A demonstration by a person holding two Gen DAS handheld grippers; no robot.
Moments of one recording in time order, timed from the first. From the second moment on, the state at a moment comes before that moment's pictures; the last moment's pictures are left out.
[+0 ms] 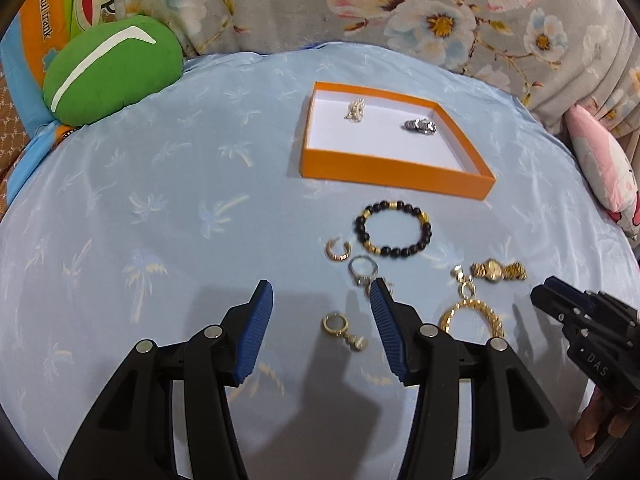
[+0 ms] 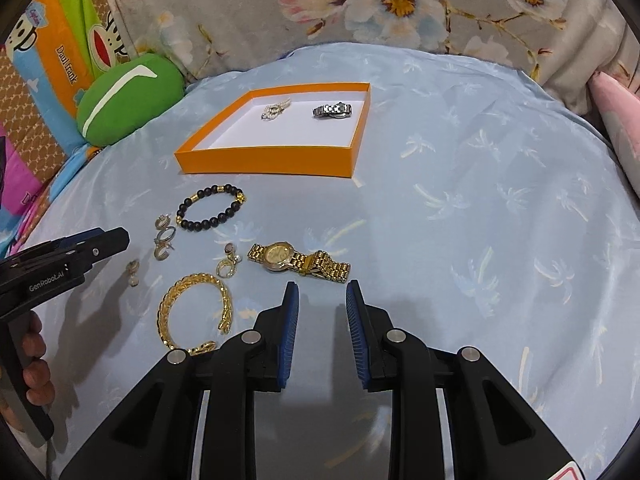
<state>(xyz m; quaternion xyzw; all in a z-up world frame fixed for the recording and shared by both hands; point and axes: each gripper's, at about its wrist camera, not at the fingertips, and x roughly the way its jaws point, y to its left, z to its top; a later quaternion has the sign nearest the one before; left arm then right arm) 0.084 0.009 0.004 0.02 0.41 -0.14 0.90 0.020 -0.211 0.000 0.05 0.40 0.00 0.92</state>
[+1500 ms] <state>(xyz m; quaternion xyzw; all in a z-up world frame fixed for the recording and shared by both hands) 0.046 -0.042 0.003 0.00 0.43 -0.23 0.87 0.026 -0.223 -0.011 0.06 0.42 -0.01 0.90</state>
